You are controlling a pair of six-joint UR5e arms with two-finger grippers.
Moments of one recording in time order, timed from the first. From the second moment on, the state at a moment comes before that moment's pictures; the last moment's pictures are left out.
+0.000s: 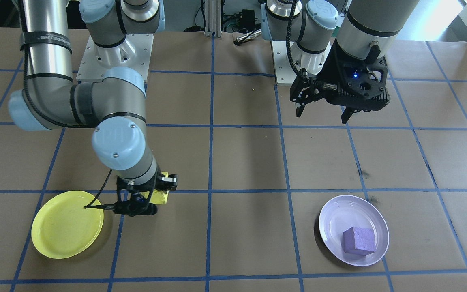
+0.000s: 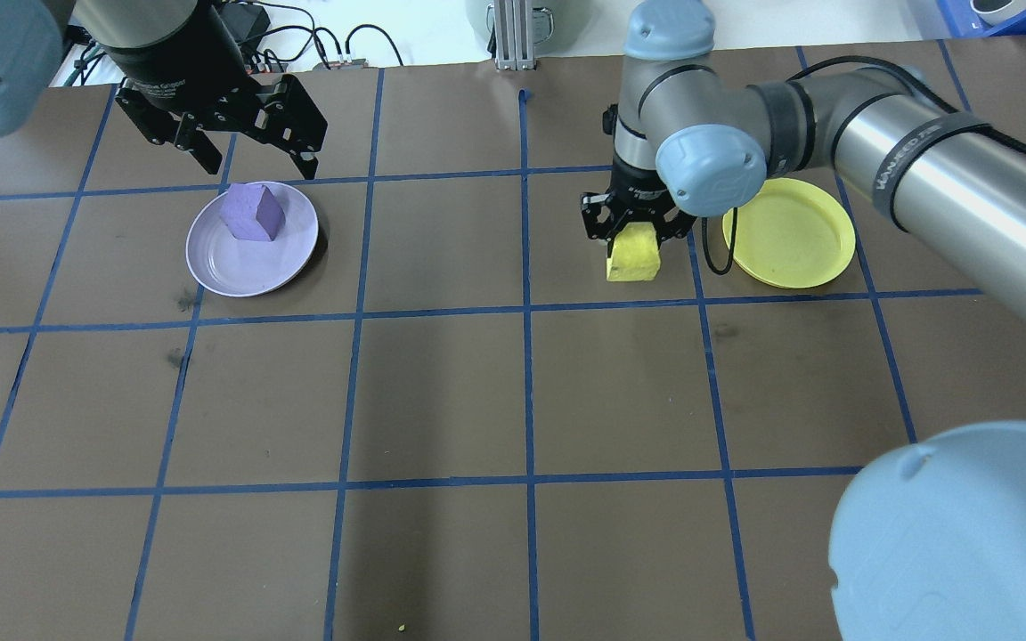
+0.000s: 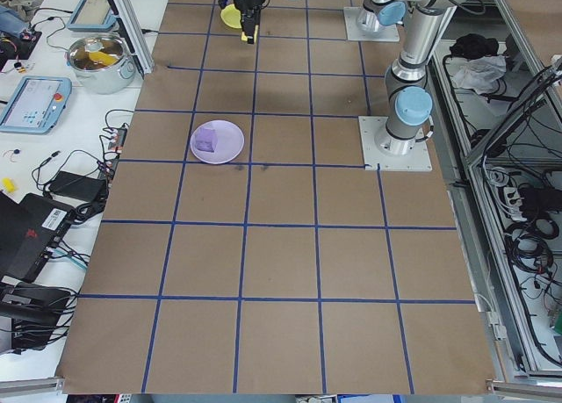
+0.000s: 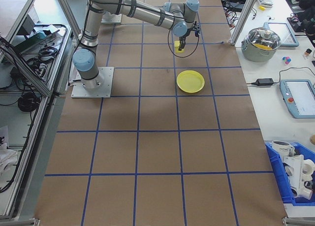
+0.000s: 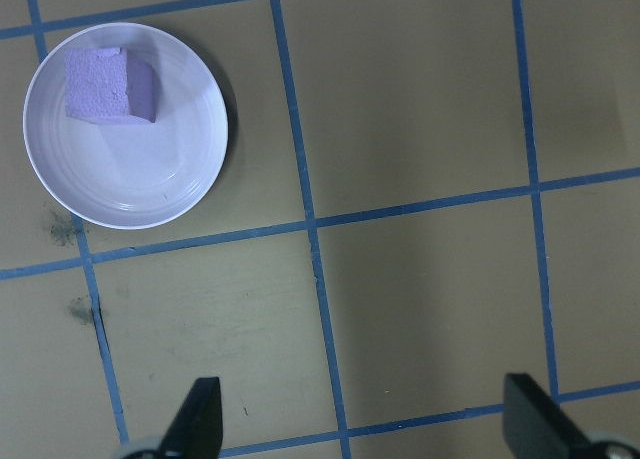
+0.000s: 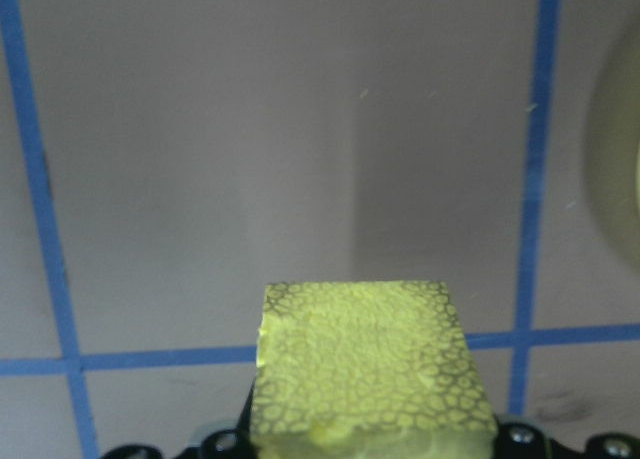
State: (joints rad) left arm -1.60 -1.64 -1.44 -1.58 1.55 0.11; right arm 1.72 -1.11 1.55 -1.91 -1.55 0.19
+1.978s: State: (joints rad) left arm -1.60 -1.64 -1.45 -1.58 1.55 0.10; right arm 1.41 -1.17 1.49 -1.94 -1.68 -0.32
